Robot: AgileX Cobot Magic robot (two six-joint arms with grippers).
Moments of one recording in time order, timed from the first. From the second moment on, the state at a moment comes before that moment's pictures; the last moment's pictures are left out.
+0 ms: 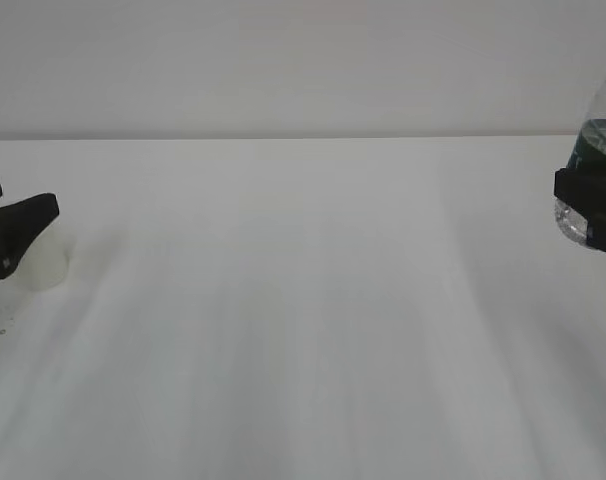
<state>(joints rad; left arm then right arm) 0.13 1.62 -0.36 0.64 -1.15 -0.29 -0.01 1.17 -0.47 -0.82 -0.37 0.60</state>
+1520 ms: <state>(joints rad) 0.13 1.31 -0.36 0.69 -1.15 -0.34 -0.02 1.38 -0.42 -0.37 -0.45 0.26</state>
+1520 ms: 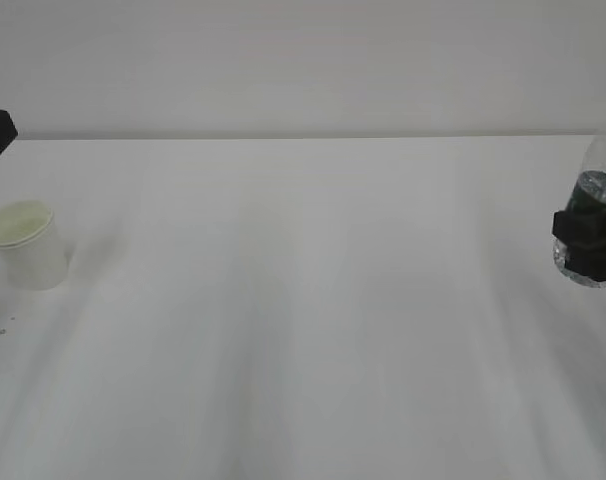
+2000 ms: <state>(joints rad) 0.13 1.31 -0.36 0.69 -1.15 -0.34 -0.02 1.51 -0.40 -0.28 -0.60 0.19</state>
